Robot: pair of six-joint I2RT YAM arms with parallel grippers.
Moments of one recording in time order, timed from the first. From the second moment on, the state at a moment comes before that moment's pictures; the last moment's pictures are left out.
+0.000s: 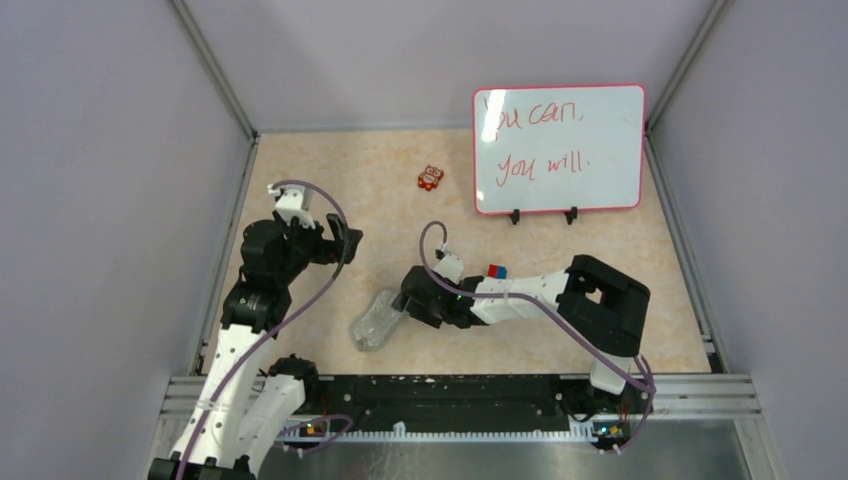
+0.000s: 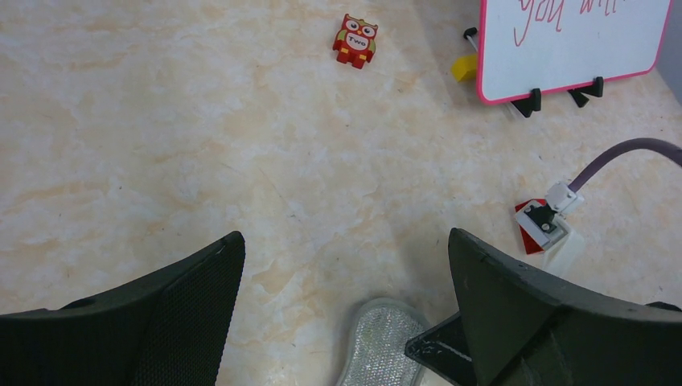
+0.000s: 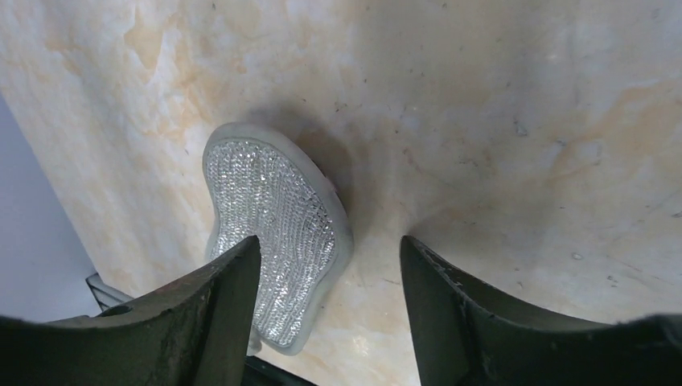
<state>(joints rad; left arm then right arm) -0.13 0.71 0.71 -0.29 0.27 -0.21 1.16 1.79 1.01 -0.11 0.29 1.42</state>
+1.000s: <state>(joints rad) -0.13 0.71 0.71 -0.29 0.28 -0.21 0.80 1.72 1.04 -0.29 0.05 0.30</state>
